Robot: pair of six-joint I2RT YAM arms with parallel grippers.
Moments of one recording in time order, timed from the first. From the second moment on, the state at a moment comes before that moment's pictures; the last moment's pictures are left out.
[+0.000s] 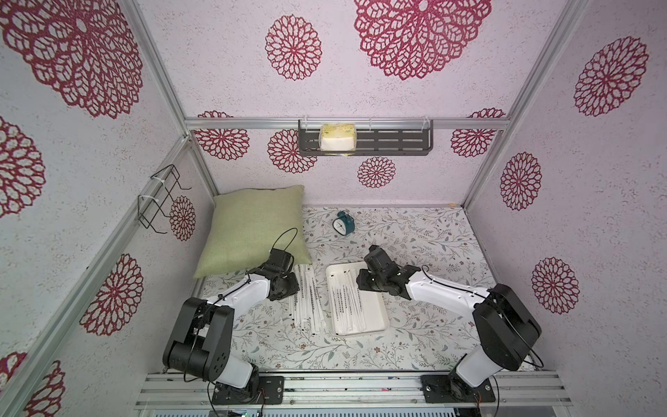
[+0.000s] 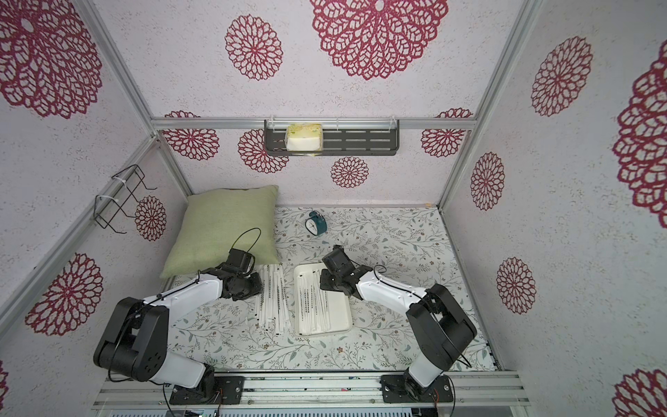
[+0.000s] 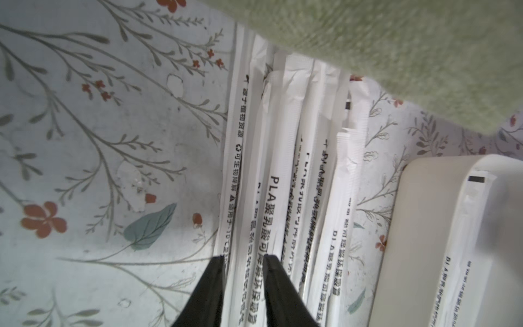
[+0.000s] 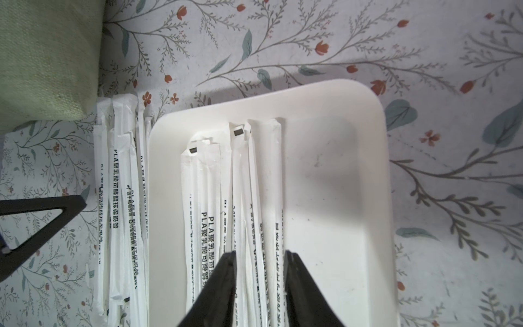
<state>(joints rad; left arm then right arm) -0.29 1.54 0.80 -0.44 0.04 -0.62 0.75 1.61 1.00 -0.31 0.04 0.73</state>
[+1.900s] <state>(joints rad) -0.44 1.11 0.60 0.15 0.42 -0.62 0.75 1.43 1.09 -0.17 -0.29 0.64</state>
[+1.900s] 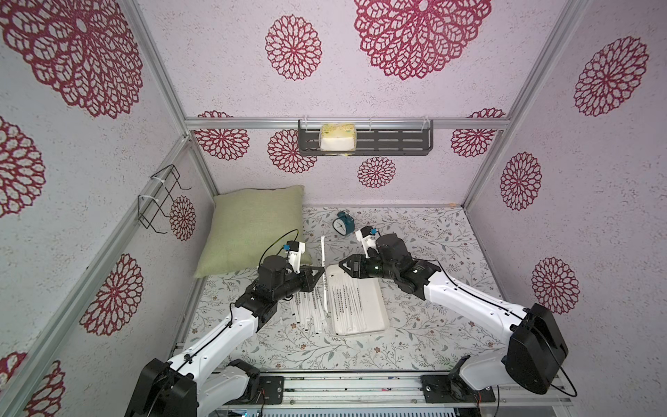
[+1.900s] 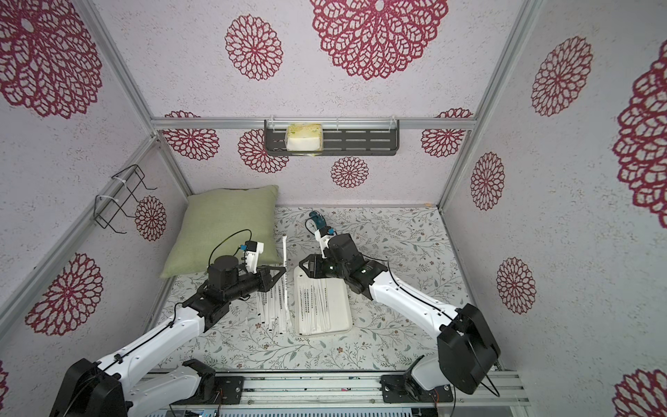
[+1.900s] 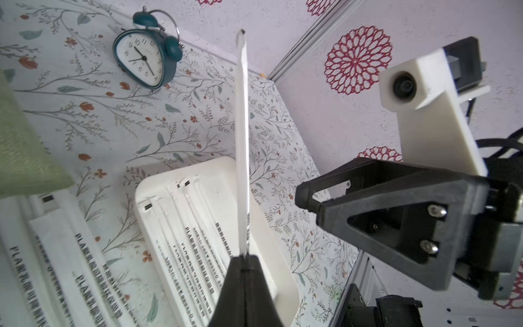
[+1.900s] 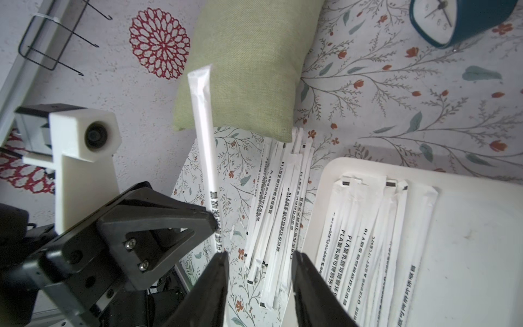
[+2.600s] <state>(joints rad) -0.50 1.19 0.59 0.35 0.47 -0.68 0.75 1.50 1.14 -0.13 -0.32 0.65</state>
